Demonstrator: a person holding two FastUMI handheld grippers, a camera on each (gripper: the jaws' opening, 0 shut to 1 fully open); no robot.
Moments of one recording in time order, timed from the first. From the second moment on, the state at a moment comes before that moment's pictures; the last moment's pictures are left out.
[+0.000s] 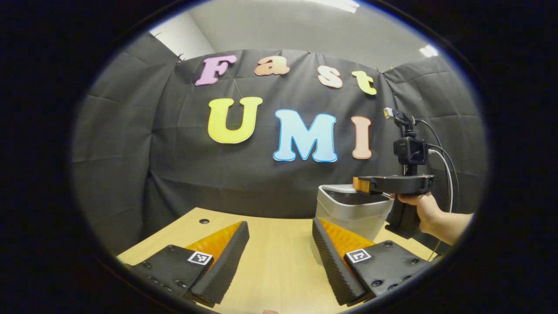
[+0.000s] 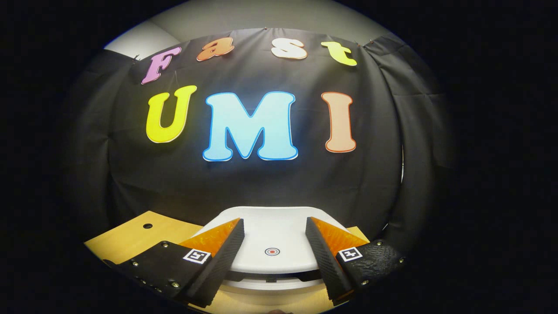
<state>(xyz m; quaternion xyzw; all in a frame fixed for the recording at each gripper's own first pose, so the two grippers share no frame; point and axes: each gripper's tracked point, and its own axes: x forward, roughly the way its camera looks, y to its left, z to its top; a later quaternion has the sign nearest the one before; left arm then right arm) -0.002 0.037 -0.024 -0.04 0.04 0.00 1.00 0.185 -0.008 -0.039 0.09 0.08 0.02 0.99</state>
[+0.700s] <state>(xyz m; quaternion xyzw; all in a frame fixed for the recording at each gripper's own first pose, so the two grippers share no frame) 0.010 0.020 -0.025 -0.02 0.05 -0.01 1.00 0.187 -0.002 -0.061 0.08 0.06 0.03 0.99</state>
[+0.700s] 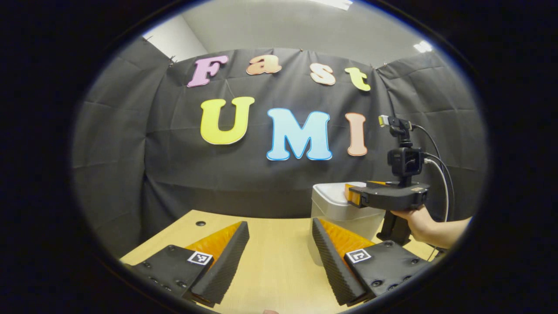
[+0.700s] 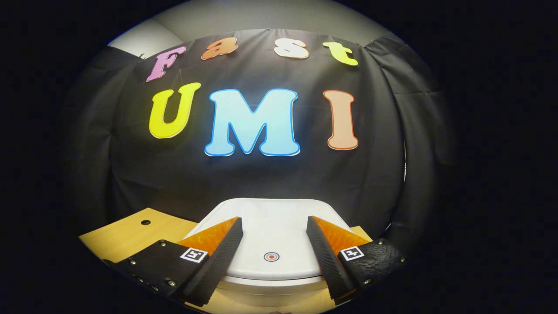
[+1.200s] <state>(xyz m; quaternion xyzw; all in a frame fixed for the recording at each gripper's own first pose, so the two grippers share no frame) 0.024 0.016 -0.031 -0.02 0.06 -0.02 1.00 0.188 0.001 -0.072 0.09 0.02 0.02 1.00</state>
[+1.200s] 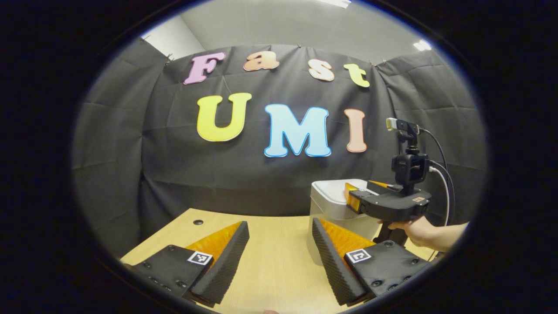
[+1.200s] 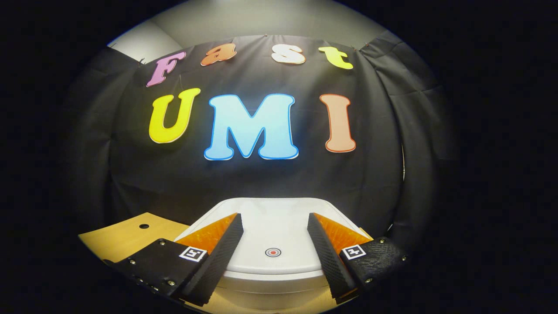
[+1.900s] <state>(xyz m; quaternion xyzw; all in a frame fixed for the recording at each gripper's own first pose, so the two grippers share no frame) 0.008 0.009 -0.009 -0.01 0.04 0.02 1.00 0.168 -0.002 -0.064 0.10 0.04 0.02 0.99</state>
